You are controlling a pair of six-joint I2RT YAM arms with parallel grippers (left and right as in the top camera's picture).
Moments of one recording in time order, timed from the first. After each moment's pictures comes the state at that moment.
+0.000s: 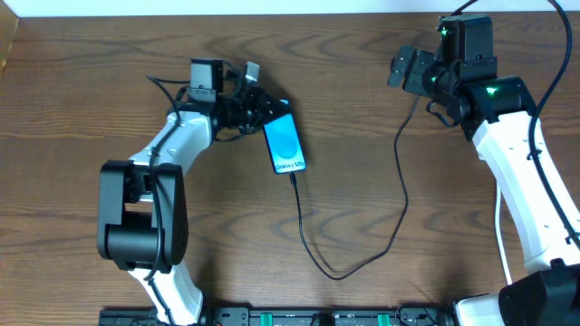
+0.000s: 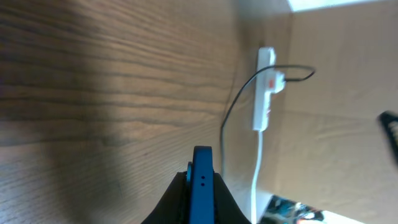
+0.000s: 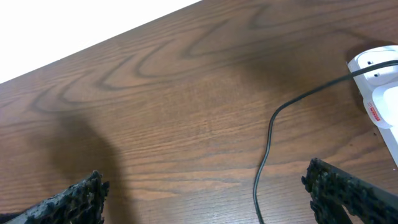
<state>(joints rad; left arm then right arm) -0.12 1.93 1.22 -0.21 0.91 -0.59 0.19 1.60 1.49 -0.69 0.02 0.46</state>
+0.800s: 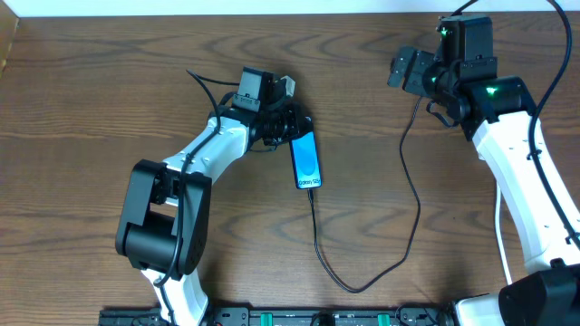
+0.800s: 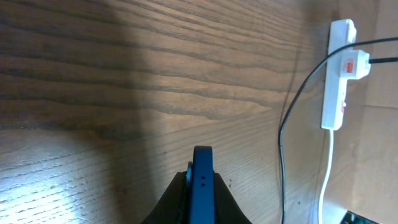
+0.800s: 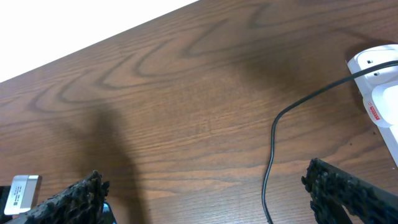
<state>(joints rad) -0.31 1.93 1.22 -0.26 0.60 -0.58 0.19 1.60 1.49 -0.69 0.02 0.46</state>
